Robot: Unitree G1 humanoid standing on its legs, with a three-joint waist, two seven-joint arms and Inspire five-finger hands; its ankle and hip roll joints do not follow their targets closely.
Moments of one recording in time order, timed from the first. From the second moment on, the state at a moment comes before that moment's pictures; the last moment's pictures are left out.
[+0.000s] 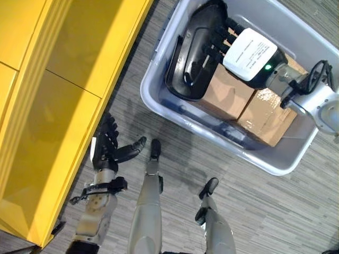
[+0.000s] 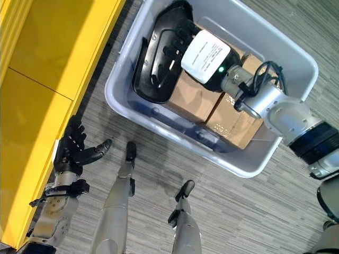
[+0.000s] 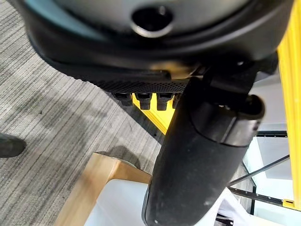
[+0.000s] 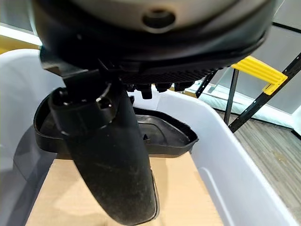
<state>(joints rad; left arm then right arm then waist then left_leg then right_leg) 0.01 0.45 -0.07 0.00 -0.46 -0.21 0.28 -1.24 -1.11 0.97 0.24 -0.98 -0.05 -0.18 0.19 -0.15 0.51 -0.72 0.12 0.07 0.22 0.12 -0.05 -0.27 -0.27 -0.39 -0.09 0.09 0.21</state>
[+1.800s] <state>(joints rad) 0.01 0.46 -0.05 -0.06 -0.47 -0.29 0.32 -1.30 -1.03 0.90 0.41 -0.94 0.03 -0.30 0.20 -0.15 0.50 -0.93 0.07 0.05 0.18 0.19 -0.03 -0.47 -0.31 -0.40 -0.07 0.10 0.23</state>
